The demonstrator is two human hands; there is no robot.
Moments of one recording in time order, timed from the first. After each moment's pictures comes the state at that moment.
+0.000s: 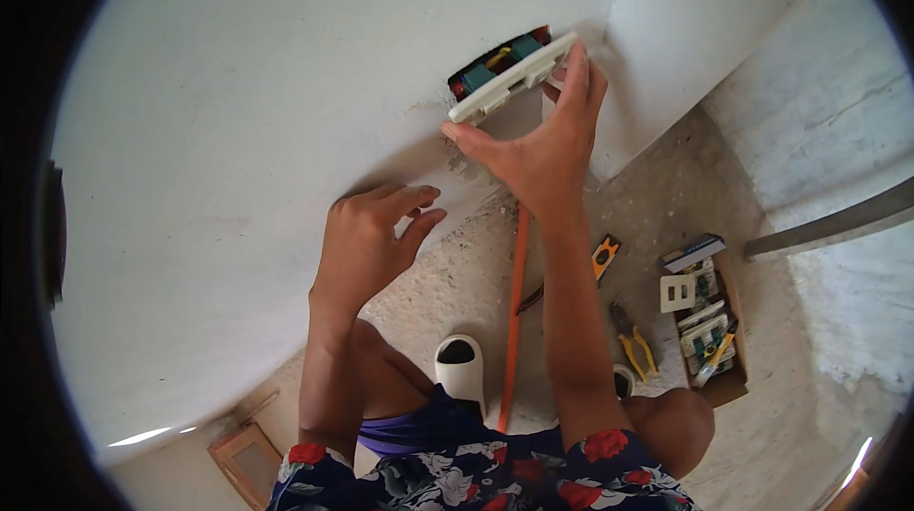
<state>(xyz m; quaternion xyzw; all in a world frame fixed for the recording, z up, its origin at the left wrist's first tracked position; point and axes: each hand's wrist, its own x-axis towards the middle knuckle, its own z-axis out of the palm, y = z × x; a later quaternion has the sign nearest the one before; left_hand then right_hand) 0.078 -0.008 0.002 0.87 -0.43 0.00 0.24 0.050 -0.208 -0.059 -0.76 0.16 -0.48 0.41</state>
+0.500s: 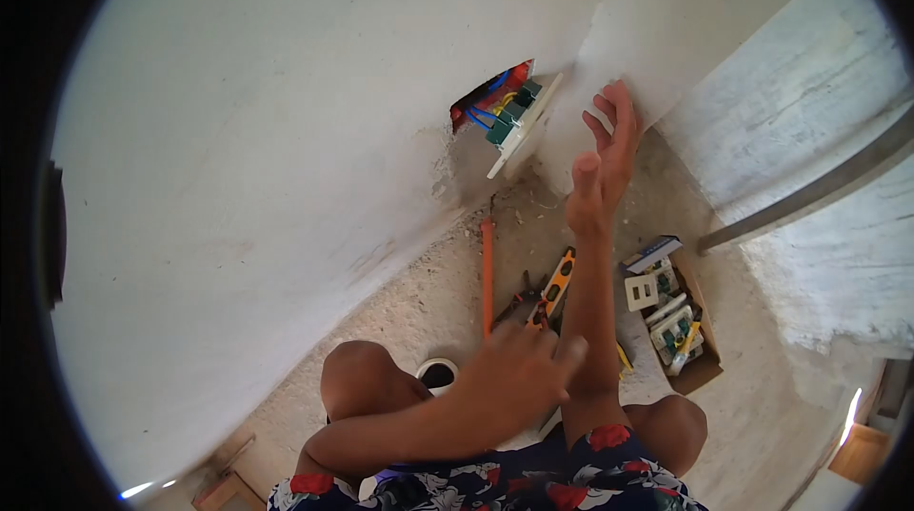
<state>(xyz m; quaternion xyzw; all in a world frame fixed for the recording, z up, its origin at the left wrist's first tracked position) -0.052 -0.034 0.011 0.75 -0.61 -0.21 0.12 0.004 -0.256 -0.070 -0.64 0.07 -0.52 0.56</state>
